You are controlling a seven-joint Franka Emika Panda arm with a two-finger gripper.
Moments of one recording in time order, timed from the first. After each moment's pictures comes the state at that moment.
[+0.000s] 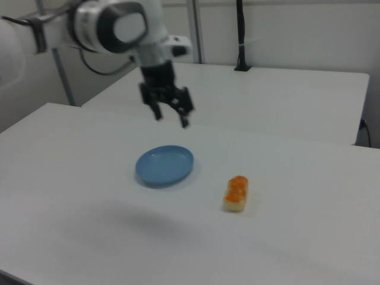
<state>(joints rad) 0.00 0.14 -0.20 -1.53 -0.03 1.73 -0.03</state>
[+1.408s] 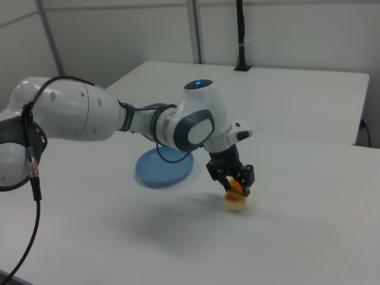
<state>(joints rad) -0.09 0.56 -0.29 -1.60 -0.03 2.30 -0.22</state>
